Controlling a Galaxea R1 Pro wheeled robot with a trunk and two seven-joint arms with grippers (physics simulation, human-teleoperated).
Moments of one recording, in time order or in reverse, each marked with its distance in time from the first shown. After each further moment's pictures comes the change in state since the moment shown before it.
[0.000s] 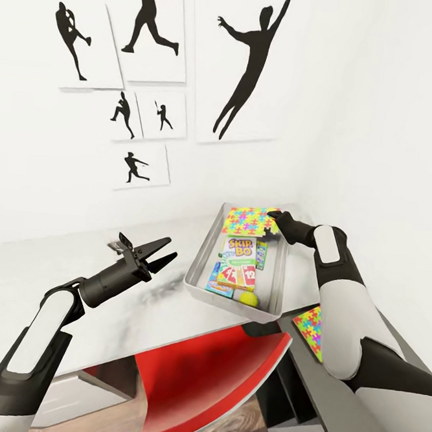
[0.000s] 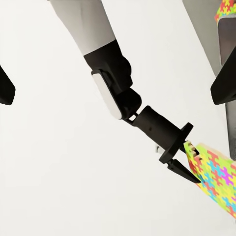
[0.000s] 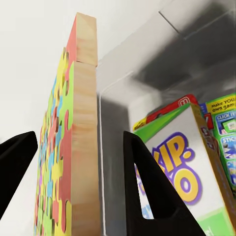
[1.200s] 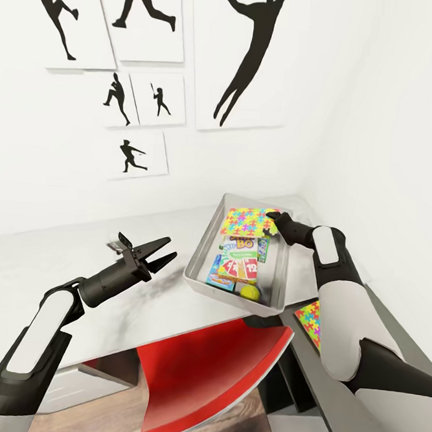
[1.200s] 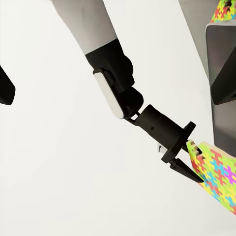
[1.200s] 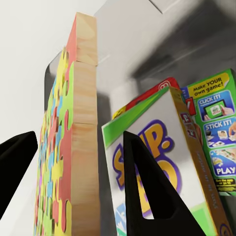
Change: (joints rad) left arm 0.000 0.001 0.001 0.000 0.001 0.000 -0.004; right arm 0.005 0.003 0.004 0.001 0.000 -0.002 0.004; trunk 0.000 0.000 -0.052
